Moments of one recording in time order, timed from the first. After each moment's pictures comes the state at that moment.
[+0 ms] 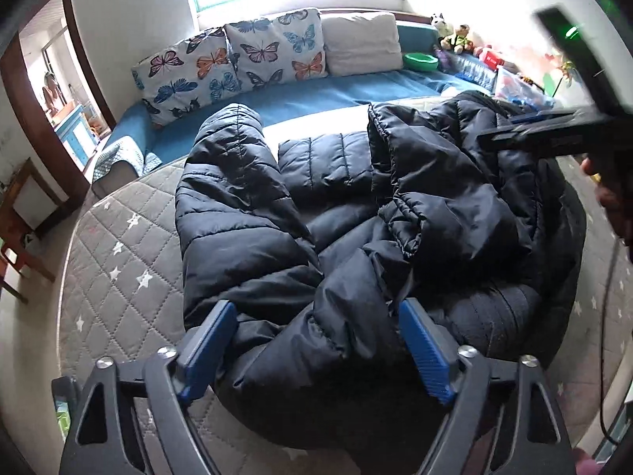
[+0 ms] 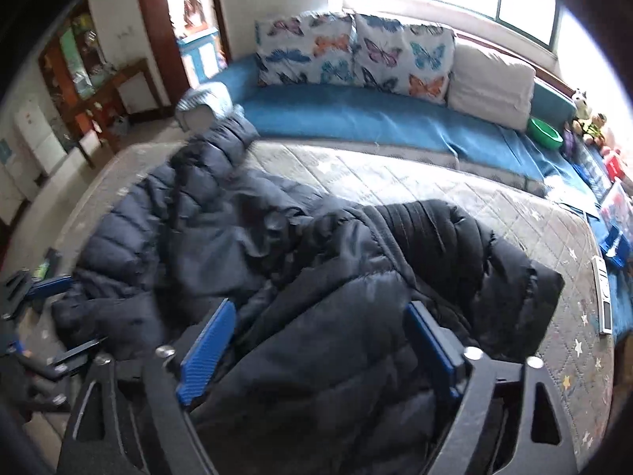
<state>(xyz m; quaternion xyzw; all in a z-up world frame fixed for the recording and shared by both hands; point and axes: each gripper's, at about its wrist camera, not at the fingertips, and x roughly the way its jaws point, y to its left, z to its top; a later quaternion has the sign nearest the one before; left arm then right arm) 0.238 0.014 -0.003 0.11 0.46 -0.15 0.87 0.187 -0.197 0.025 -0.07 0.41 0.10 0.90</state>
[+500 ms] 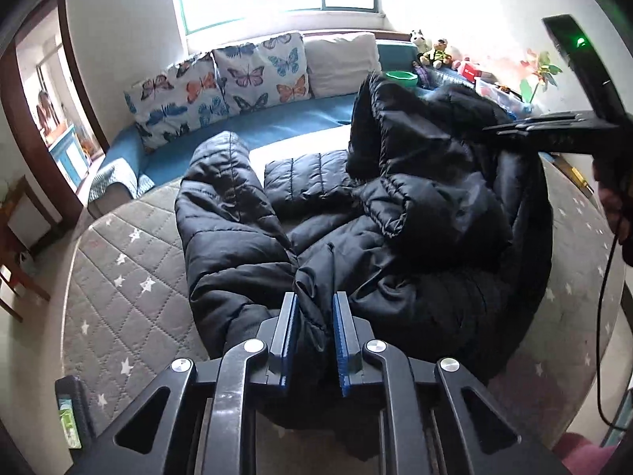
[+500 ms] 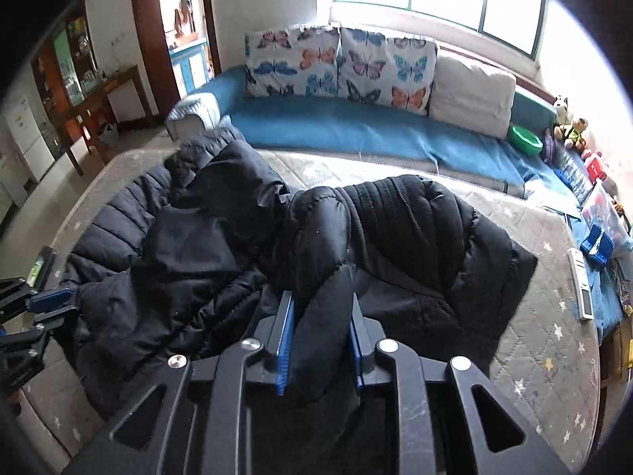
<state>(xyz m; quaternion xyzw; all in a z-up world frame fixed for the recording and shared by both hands) 0.181 0.016 0.025 0.12 0.42 -0.18 0.88 0.112 -0.209 0.060 -0.06 0.35 0.11 0.93</state>
